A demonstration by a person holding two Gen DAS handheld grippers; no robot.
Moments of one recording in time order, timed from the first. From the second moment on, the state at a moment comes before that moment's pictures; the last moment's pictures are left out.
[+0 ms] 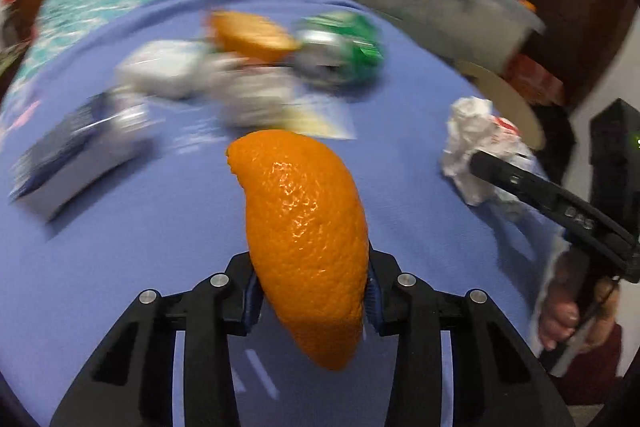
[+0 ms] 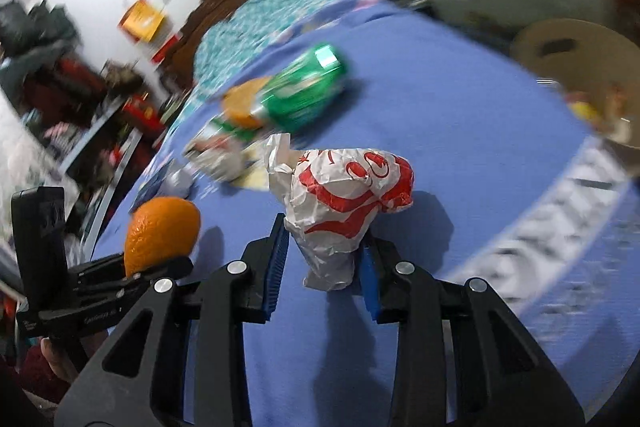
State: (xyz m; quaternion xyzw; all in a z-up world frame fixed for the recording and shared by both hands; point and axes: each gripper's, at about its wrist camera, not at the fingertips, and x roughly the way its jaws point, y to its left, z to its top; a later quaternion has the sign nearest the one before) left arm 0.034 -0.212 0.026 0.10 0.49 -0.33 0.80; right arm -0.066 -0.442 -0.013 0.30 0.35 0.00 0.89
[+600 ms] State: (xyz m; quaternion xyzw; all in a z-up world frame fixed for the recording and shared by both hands) left arm 0.026 -0.395 0.007 0.20 0.48 -0.42 0.74; right arm -0.120 -0.540 -0.025 0.36 0.29 -0.07 0.88
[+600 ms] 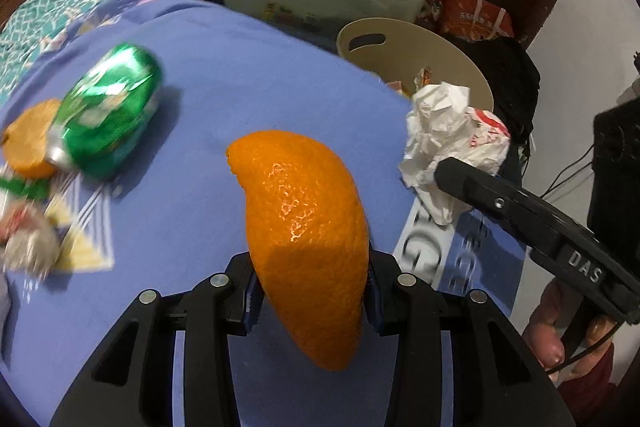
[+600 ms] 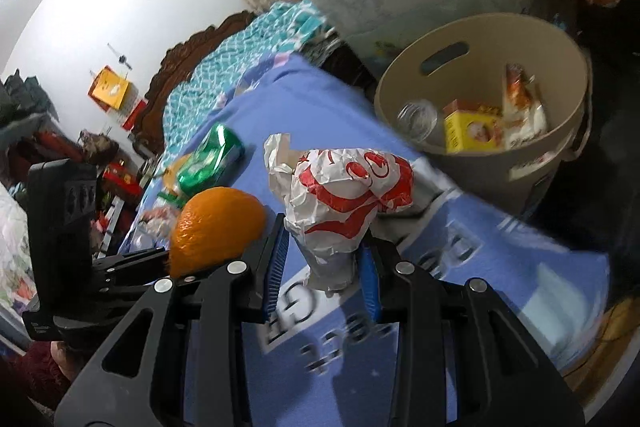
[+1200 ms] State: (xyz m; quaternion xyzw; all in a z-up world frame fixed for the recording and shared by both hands) left arm 0.054 -0.574 0.022 0.19 0.46 -0.49 0.72; right arm -0.141 -0.671 -0.028 0.40 0.24 -0.24 0.85
